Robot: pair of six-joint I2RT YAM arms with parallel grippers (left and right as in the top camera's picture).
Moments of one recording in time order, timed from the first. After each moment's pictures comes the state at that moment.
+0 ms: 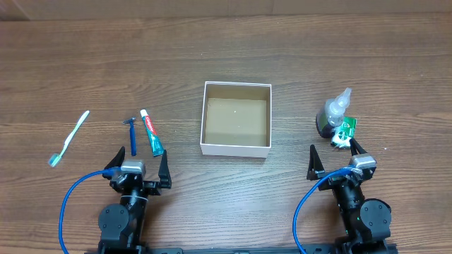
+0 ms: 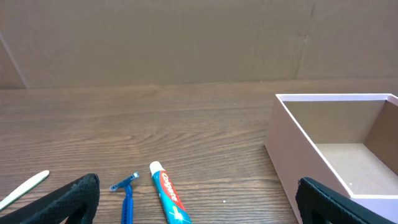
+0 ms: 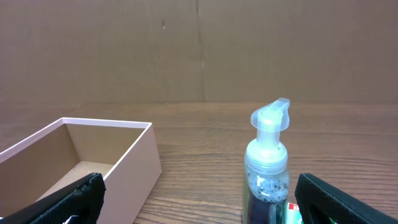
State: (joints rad) left arm -0.06 0.03 0.01 -0.07 0.03 -0.01; right arm 0.16 0.01 0.02 -0.04 -0.02 0.08
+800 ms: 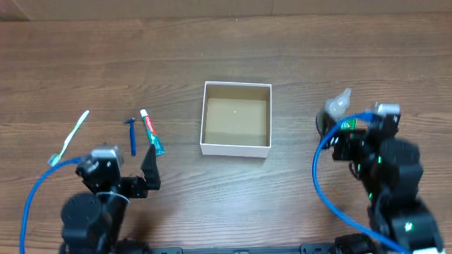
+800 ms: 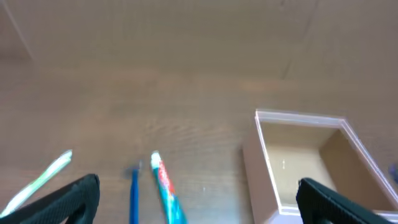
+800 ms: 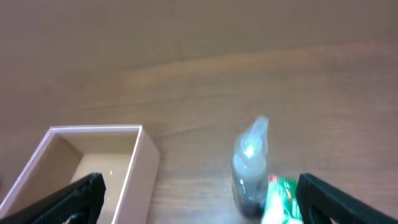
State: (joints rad) left arm -0.06 0.38 0.68 -0.63 0.03 -0.13; right arm 0.15 0.73 0.82 -0.55 0.06 0.21
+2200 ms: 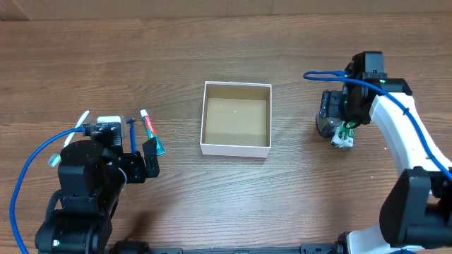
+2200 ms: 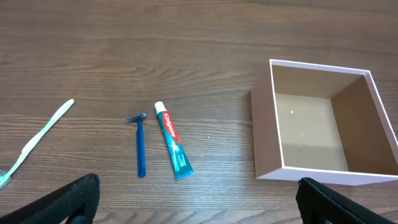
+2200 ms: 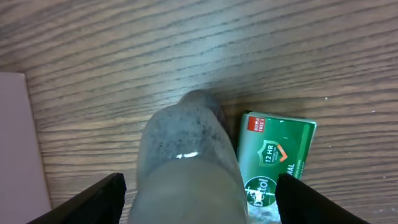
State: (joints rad) left arm -0.06 0.73 0.98 -0.91 0.03 -0.13; right arm -0.04 1.70 1.27 -0.86 -0.05 0.12
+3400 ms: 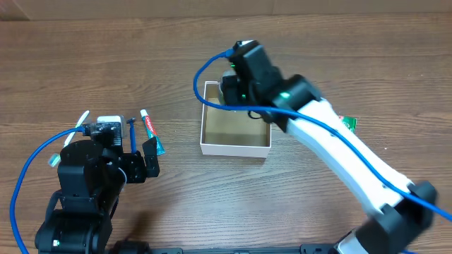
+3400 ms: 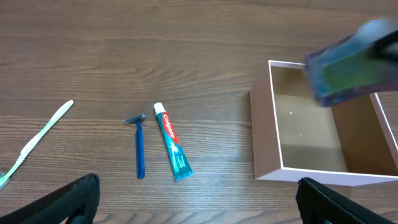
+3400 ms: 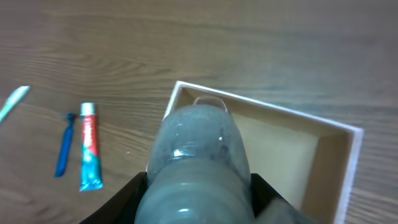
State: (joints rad) left arm -0.06 0.73 0.98 -0.91 0.03 -0.13; right arm 0.64 1.75 1.63 -0.80 0.07 0.45
